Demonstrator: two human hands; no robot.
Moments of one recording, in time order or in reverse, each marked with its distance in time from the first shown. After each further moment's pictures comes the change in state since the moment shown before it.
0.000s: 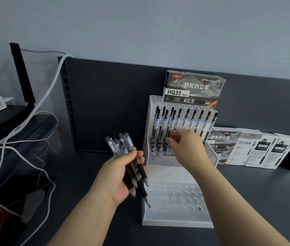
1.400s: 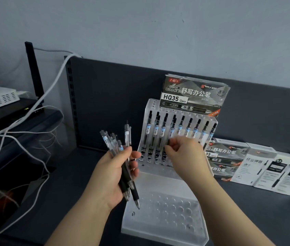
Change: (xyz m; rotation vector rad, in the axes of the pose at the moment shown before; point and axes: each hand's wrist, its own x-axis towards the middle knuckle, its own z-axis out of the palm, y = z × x) left_hand -0.001 -0.020 0.035 0.038 0.104 0.227; right_hand 0.010 0.025 -0.019 0.088 -0.122 -0.055
